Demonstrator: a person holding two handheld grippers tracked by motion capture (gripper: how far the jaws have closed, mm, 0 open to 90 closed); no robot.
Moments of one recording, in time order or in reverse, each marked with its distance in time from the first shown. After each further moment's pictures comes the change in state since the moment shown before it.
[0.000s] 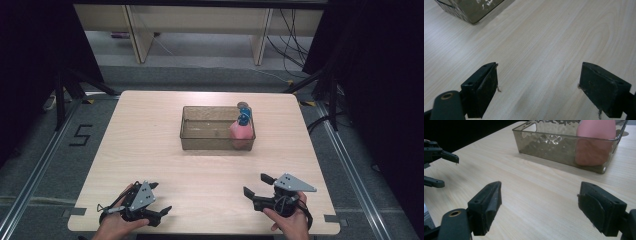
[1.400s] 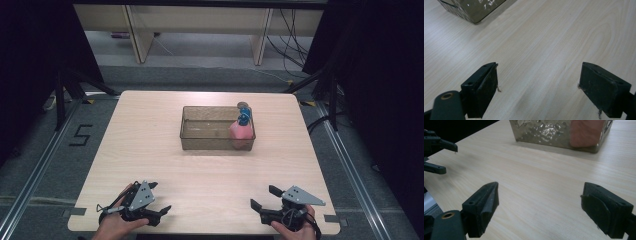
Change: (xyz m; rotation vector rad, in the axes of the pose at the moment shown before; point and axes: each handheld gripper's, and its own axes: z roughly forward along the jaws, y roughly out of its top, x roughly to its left) left arm 0.000 -0.001 0.000 -0.009 0.002 -0.013; right arm 0.000 -0.025 -0.023 0.014 -0.031 0.015
